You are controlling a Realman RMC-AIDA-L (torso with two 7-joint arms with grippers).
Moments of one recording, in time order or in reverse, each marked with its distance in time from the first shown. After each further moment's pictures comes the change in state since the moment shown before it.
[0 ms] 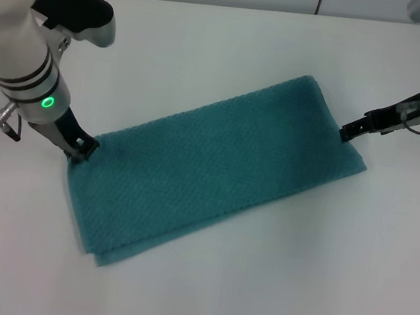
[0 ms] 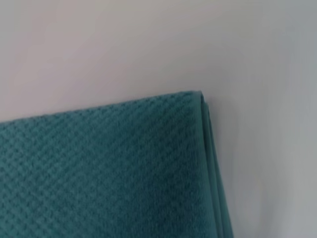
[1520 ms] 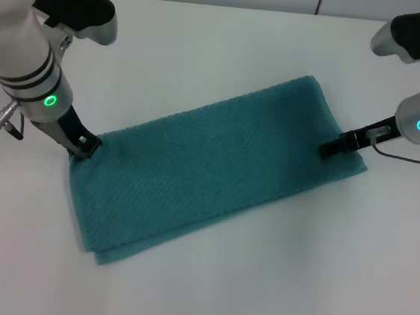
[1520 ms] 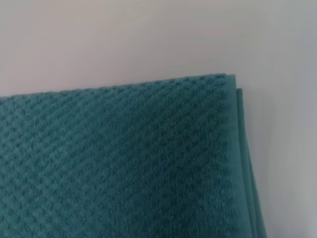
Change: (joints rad) left arm 0.000 0.000 0.002 0.003 -0.009 -0.007 -0.002; right arm -0.016 0.073 -0.027 0.076 0.002 -0.192 -0.058
